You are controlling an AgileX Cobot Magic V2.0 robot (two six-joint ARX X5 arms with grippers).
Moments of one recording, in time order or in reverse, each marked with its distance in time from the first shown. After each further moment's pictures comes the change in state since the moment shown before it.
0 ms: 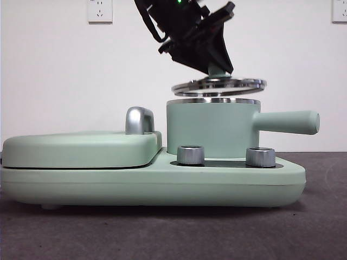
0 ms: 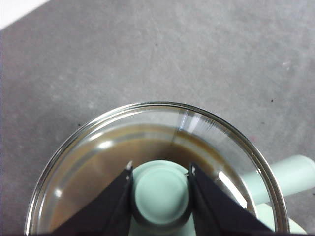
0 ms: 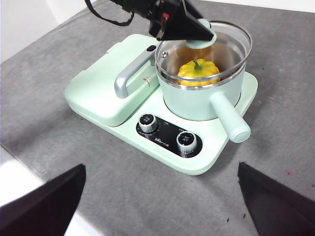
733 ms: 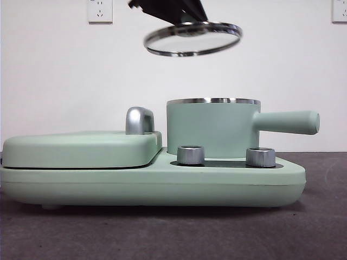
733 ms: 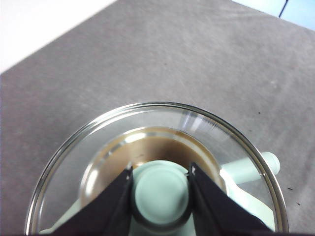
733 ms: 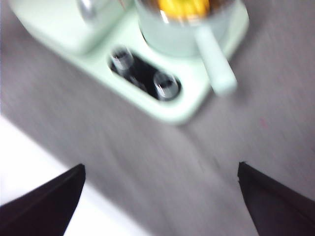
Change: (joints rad) left arm 0.031 -0.190 0.000 -0.141 0.001 -0.008; right arm 0.000 0.240 0.148 -0.208 0.017 -0.065
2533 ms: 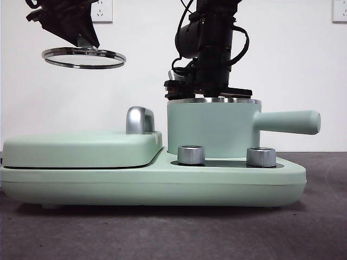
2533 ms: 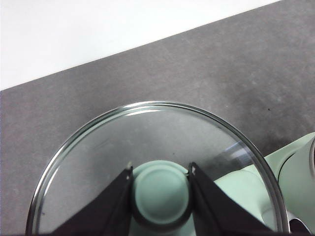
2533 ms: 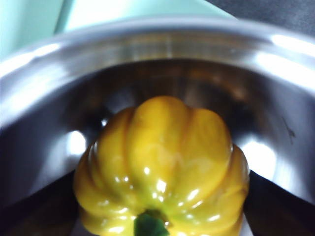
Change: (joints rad) left arm 0.488 -0.042 0.000 -0.067 -0.004 -0.002; right arm -0.241 1.624 1.032 -0.103 -0.106 -0.066
